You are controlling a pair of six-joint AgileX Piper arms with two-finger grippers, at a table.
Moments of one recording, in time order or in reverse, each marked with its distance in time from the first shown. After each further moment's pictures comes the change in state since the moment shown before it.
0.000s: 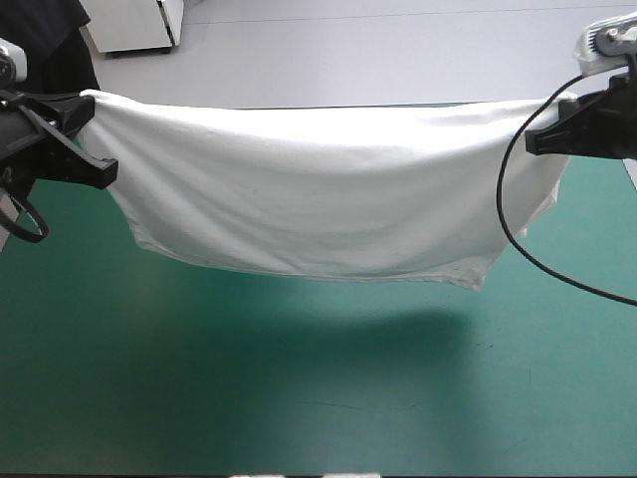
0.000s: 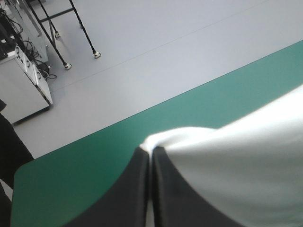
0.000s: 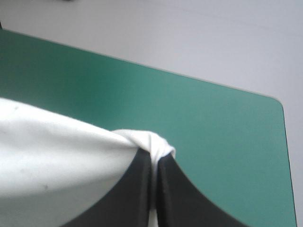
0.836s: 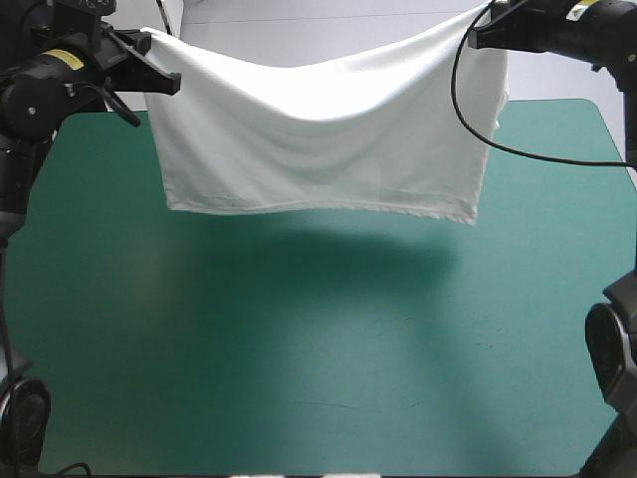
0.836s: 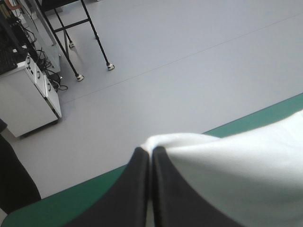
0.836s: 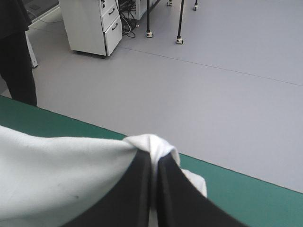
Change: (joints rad) left arm 0.000 0.379 -0.070 0.003 -0.385 0.026; right arm 0.000 0.525 -0.467 0.195 -0.212 -0.076
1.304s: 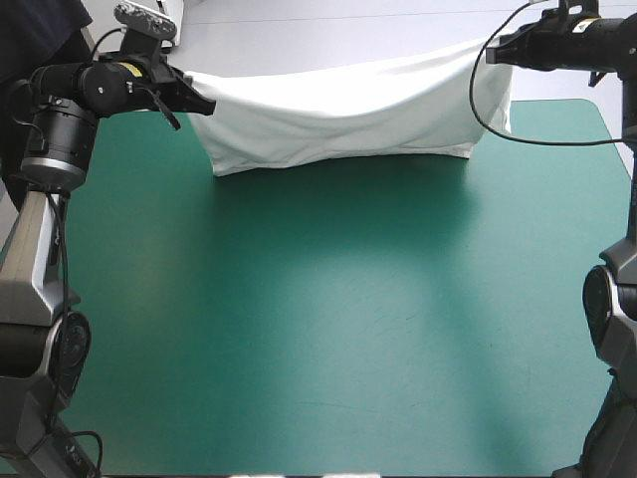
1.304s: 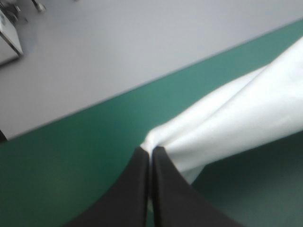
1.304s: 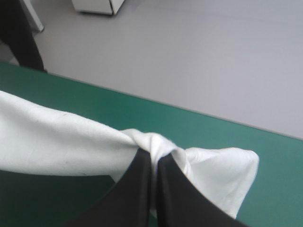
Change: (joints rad) left arm 0.000 0.247 -0.085 -0.009 0.168 0.011; right arm -0.141 0.187 -0.028 0.165 0.096 -0.110
